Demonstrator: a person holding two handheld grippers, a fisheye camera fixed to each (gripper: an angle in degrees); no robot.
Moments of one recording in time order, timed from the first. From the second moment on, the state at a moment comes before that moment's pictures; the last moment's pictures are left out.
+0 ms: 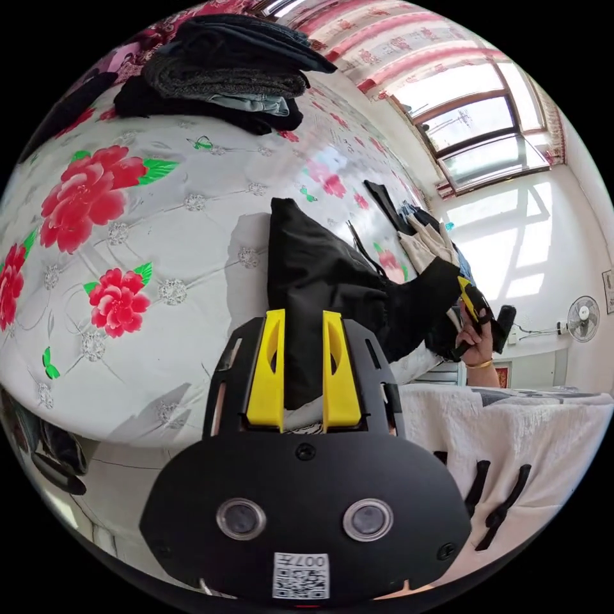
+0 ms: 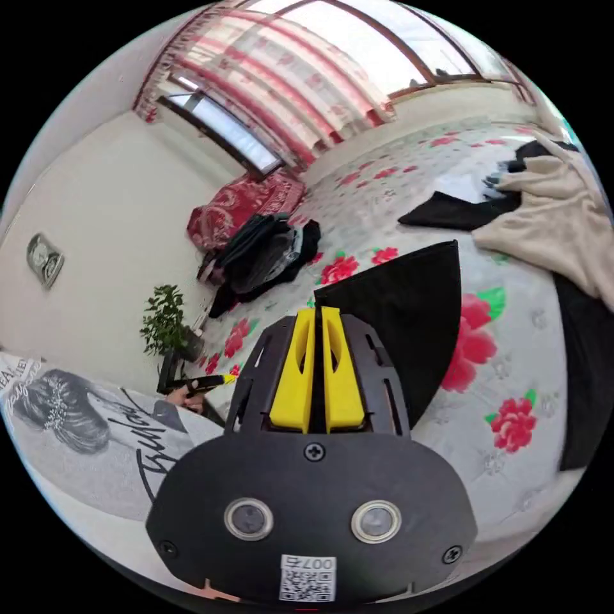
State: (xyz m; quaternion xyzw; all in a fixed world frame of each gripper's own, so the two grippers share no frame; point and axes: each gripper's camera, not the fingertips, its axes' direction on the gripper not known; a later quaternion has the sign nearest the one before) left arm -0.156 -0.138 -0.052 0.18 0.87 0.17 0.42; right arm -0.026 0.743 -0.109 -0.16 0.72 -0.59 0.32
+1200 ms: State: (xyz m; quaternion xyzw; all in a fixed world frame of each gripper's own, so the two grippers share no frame) left arm -0.198 -0.346 -0.106 0.25 0.90 0.25 0.26; right arm 0.246 0.498 -0.065 -0.25 0.75 -0.42 0.45
